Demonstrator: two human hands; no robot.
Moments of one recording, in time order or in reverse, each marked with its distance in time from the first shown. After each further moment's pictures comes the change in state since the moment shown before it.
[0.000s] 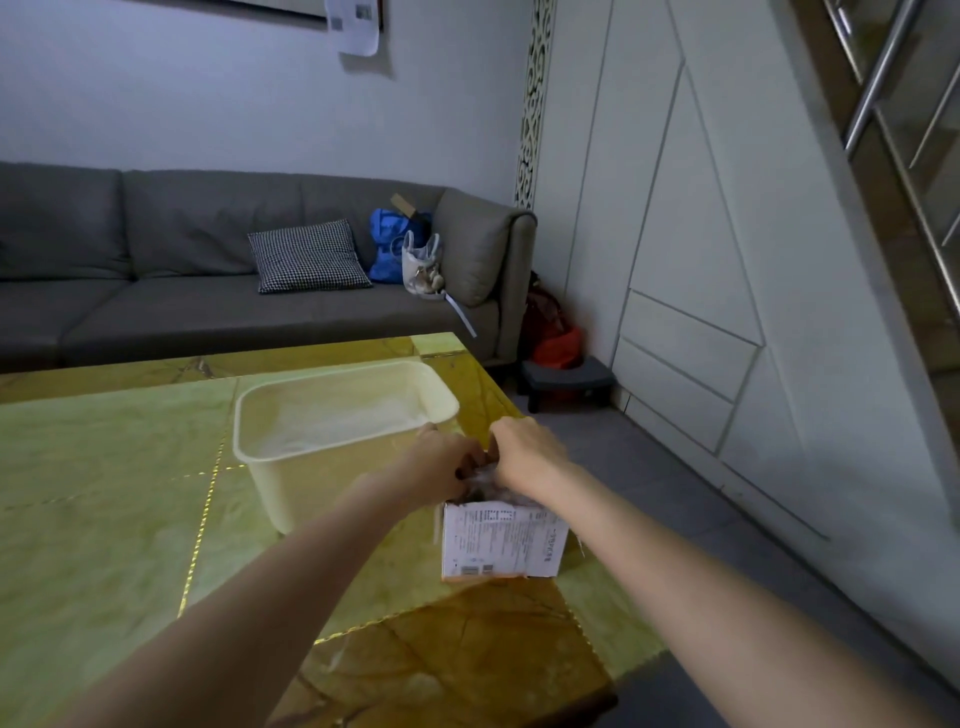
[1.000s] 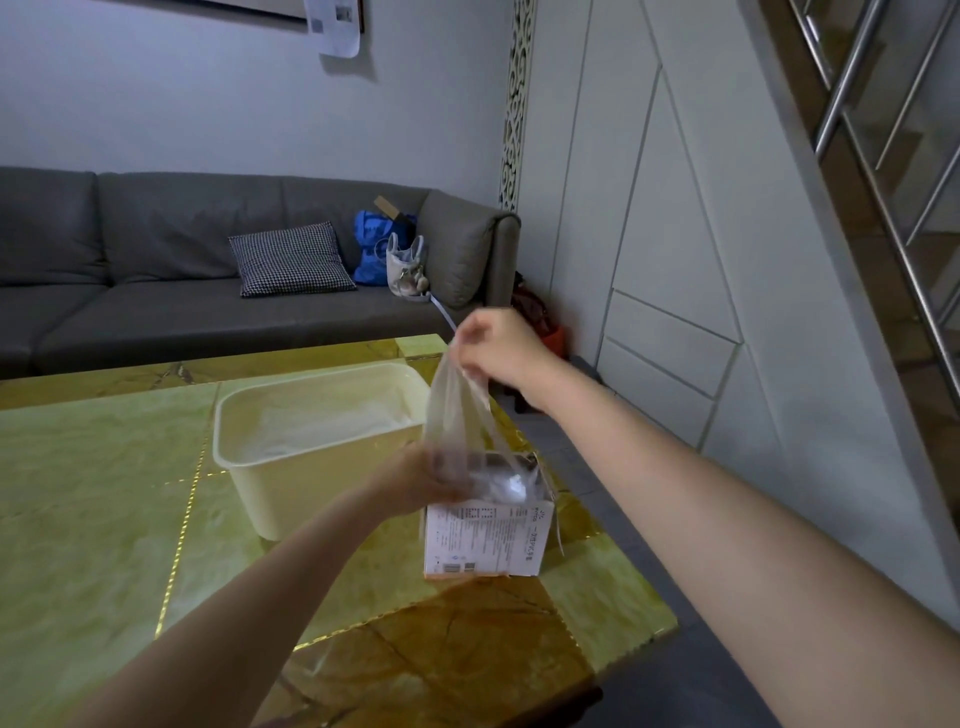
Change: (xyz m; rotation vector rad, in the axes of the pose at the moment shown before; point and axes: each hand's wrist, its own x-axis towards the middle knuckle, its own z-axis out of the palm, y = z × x) left_hand -0.012 -0.006 0.013 -0.708 -0.008 -0.124; right_hand 0.024 -0.011 -0.072 0.759 0.182 -0.137
